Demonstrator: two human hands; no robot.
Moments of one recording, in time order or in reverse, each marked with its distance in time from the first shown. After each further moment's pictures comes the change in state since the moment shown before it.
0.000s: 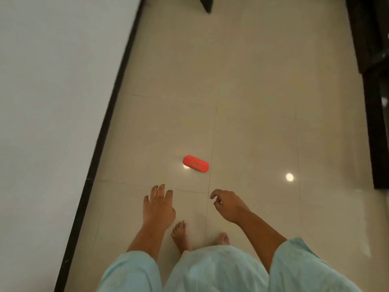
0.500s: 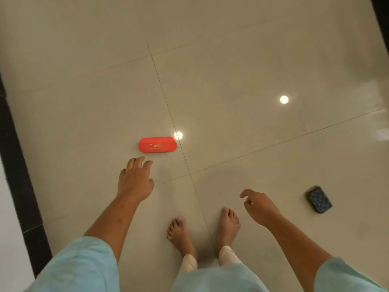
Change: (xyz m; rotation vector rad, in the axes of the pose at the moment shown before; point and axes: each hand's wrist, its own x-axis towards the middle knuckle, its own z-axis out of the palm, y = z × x) left_hand 0.244 0.078 0.119 0.333 -0.038 0.222; right_hand 0.079 0.273 0.128 0.336 0.059 0.488
